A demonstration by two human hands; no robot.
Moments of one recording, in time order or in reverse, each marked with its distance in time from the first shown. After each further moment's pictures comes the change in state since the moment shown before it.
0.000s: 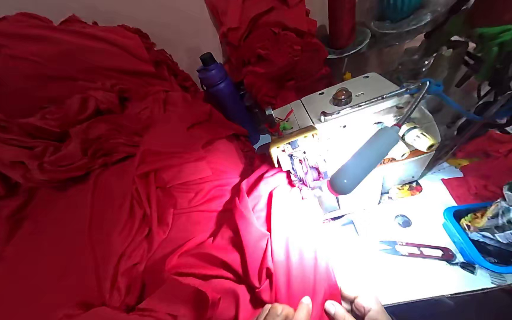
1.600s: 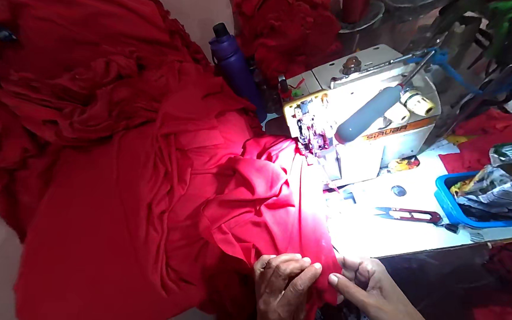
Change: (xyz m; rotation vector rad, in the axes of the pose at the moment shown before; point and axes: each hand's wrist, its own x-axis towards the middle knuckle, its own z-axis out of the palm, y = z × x) left_hand -0.029 -0.016 0.051 -0.064 0.429 0.147; right_hand -0.023 -0.011 0.002 0.073 -0.061 -0.005
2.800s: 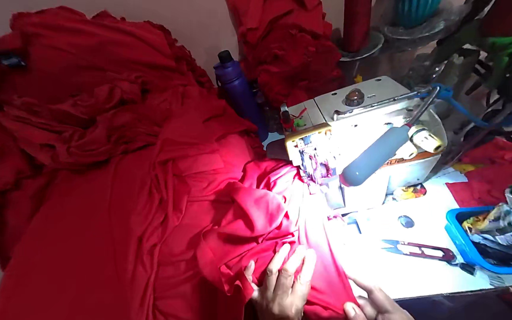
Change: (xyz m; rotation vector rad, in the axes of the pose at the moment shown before) left_hand 0.029 -0.017 0.030 0.538 -0.009 -0.004; right_hand 0.005 0.002 0.009 -0.193 0.302 -0.254
